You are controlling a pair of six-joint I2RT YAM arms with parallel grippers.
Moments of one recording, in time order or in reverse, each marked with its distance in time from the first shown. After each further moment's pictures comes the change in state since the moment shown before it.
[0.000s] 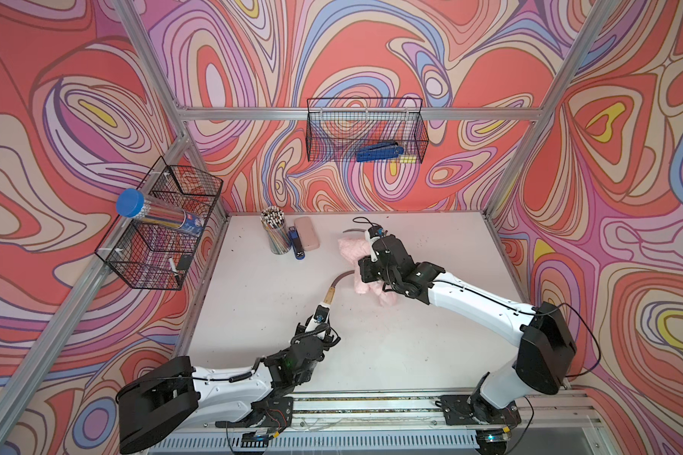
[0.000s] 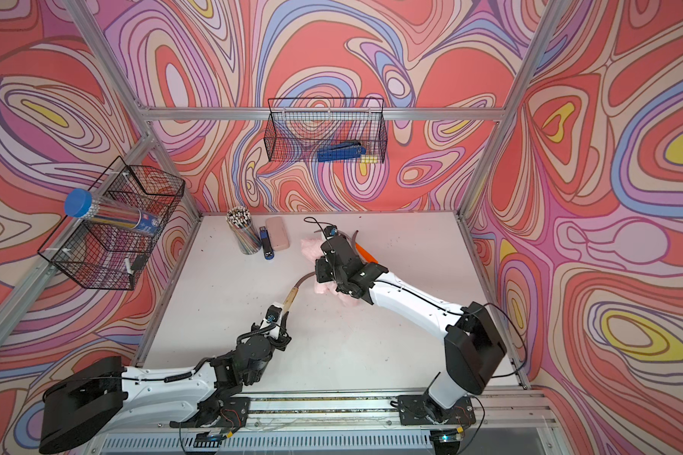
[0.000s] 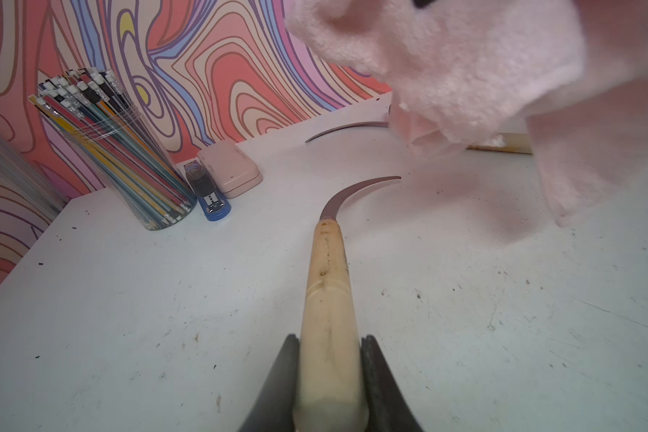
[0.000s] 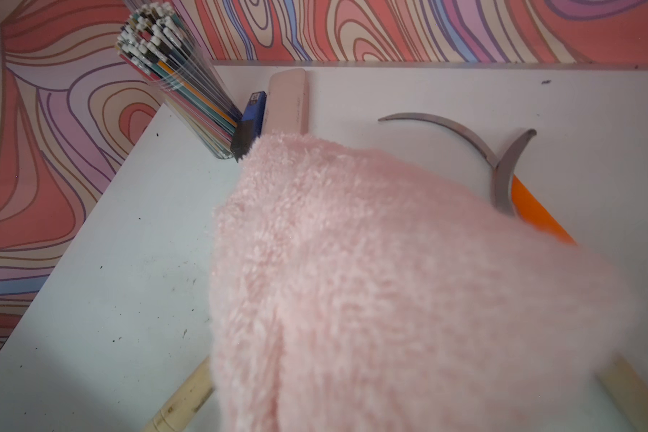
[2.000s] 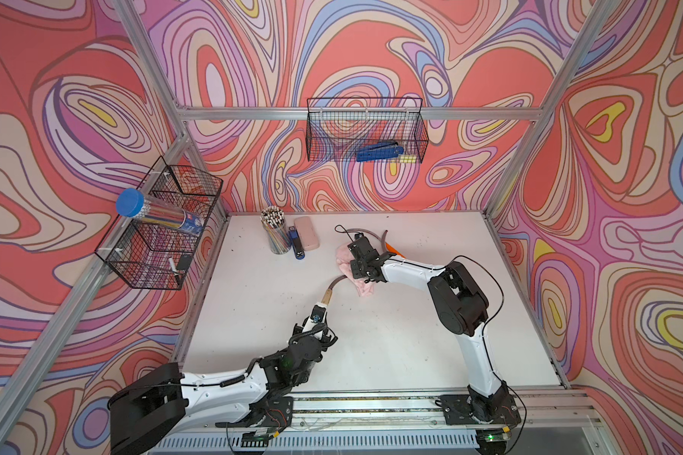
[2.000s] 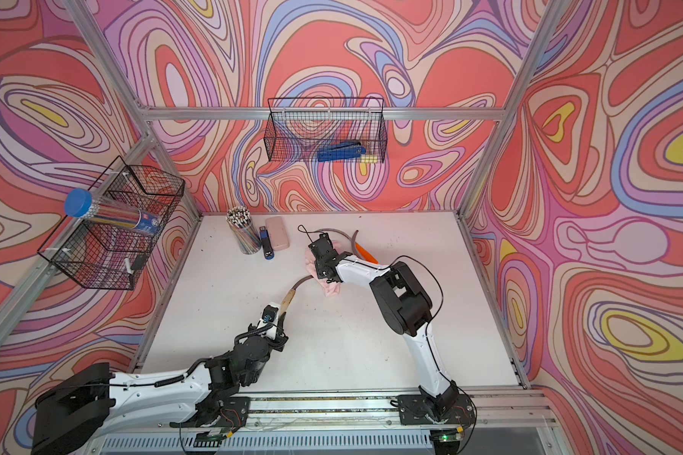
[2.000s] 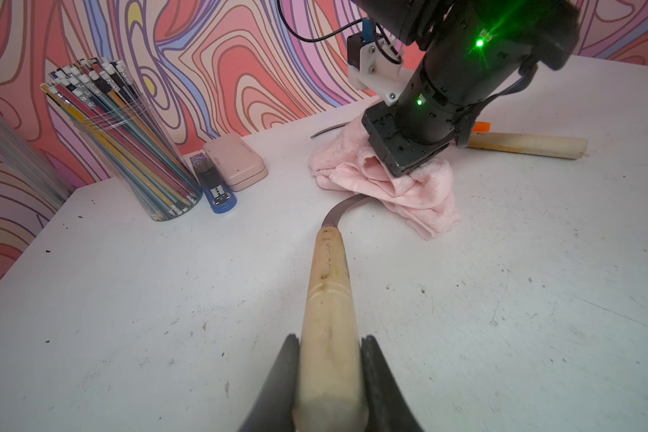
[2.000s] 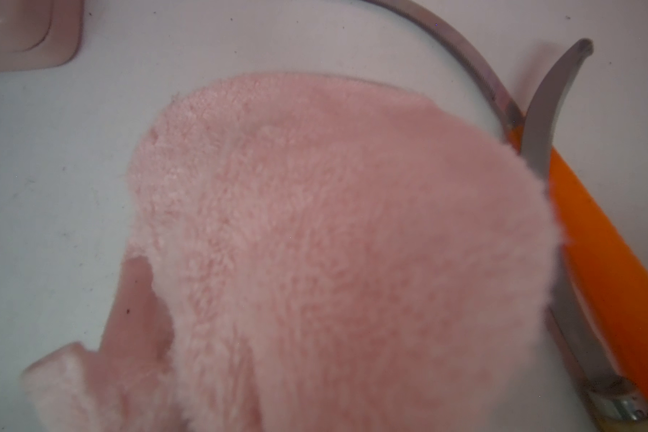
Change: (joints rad) left arm 0.000 -0.080 0.000 -0.101 -0.018 -0.037; right arm -0.100 0.567 0.270 -0.050 0.151 -0.080
